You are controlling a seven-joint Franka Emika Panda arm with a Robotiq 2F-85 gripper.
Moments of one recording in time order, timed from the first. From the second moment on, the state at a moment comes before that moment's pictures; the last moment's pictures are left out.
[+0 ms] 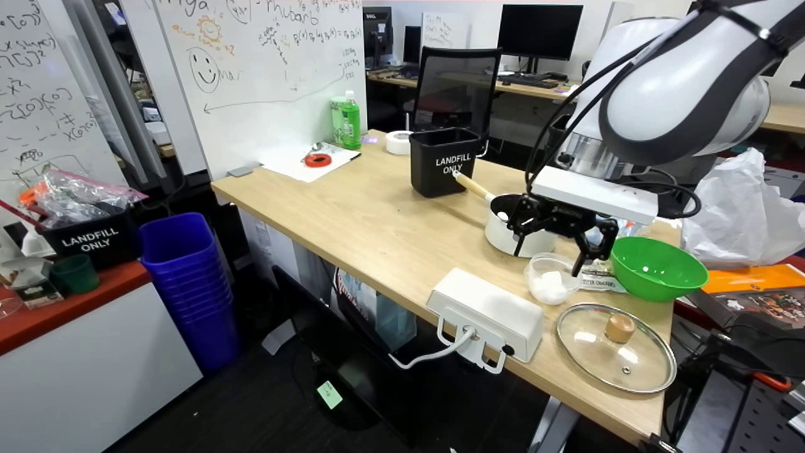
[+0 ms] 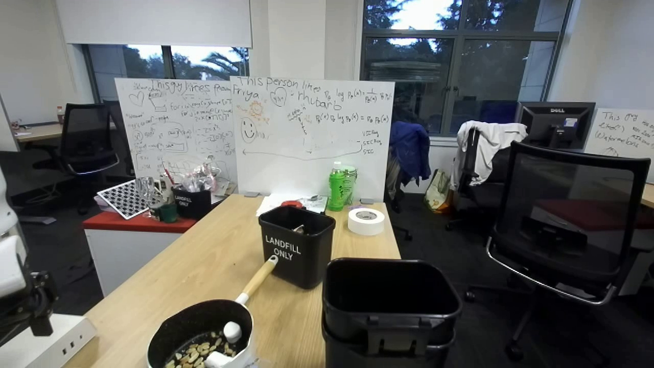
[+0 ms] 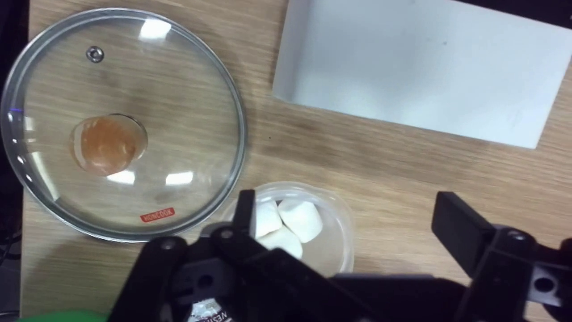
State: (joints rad) arm 0.02 0.05 0.09 -2.62 0.27 2.71 0.98
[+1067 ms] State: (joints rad) arm 0.08 0.24 -0.04 -2.51 0.17 2.83 1.06
